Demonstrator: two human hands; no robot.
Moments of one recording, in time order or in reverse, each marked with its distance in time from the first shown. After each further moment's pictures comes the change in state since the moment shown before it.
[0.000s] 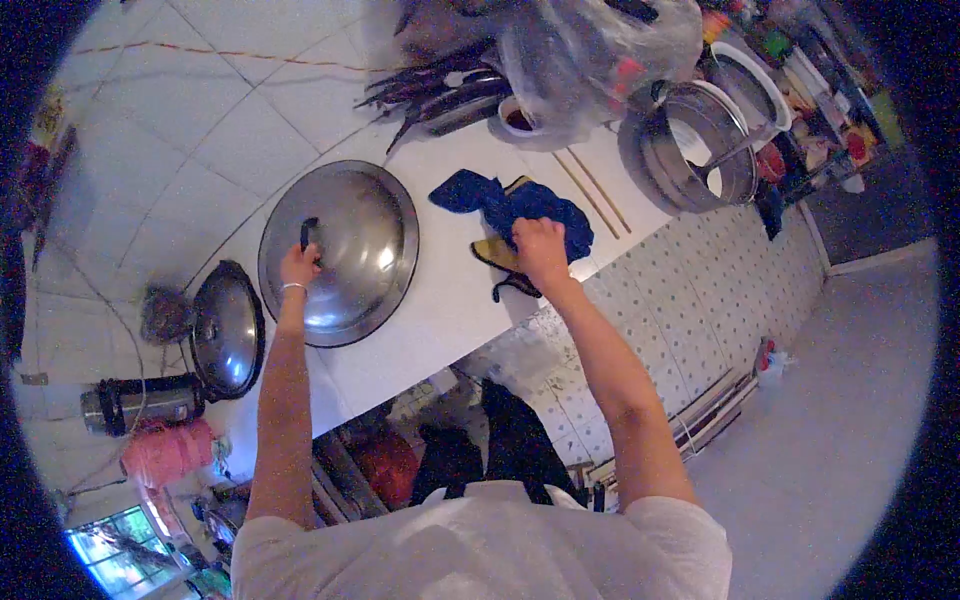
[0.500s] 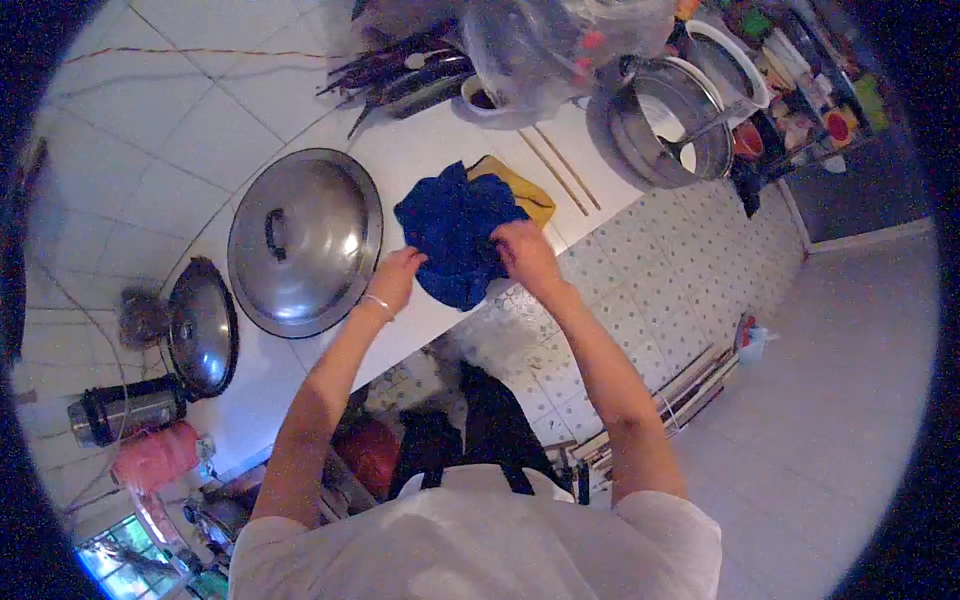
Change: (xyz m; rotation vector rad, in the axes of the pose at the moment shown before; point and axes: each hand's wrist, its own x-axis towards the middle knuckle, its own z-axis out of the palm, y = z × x) left_hand -0.147 0.040 0.164 0.585 -0.544 0.836; right_hand -0.045 0.019 -0.028 0.310 0.018 -0.093
